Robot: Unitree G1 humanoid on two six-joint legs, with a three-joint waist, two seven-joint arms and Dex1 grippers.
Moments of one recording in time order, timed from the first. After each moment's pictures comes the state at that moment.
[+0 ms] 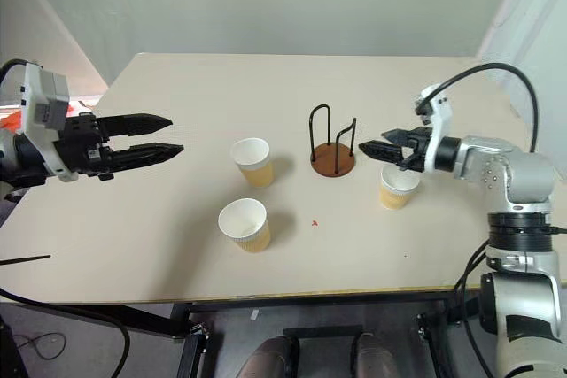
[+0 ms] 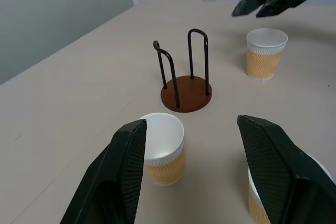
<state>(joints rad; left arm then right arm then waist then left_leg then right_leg) -0.52 1.06 0.29 0.01 -0.64 0.58 -1.19 -0.82 -0.58 -0.10 0.10 0.51 1.06 0.84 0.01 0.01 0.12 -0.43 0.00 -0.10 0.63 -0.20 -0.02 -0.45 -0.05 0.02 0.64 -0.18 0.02</state>
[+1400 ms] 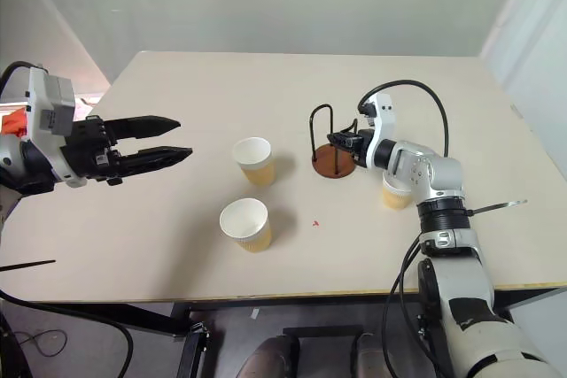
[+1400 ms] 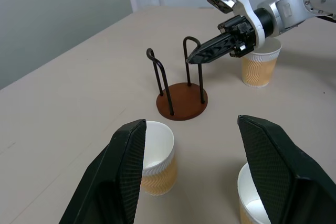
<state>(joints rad) -0.47 1.03 0.34 -0.11 -0.69 0.63 -1.12 -0.95 -0.28 -0.08 0.49 0.43 0.76 0.66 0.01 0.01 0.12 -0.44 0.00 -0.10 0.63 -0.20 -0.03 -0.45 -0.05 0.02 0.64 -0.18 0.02</state>
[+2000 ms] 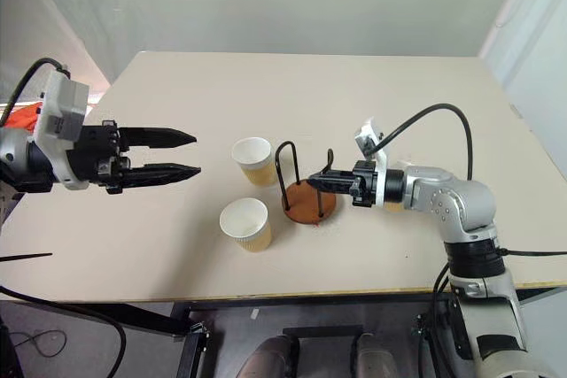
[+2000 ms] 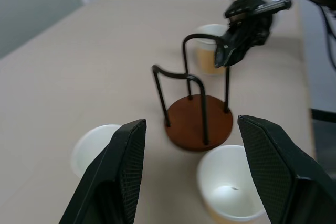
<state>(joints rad) -0.52 1.10 0.22 -0.13 -0.69 0.63 -1.32 -0.68 -0.44 0.03 -0.09 0.65 1.01 0.95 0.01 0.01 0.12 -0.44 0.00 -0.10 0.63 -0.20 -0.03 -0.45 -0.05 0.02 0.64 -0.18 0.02</state>
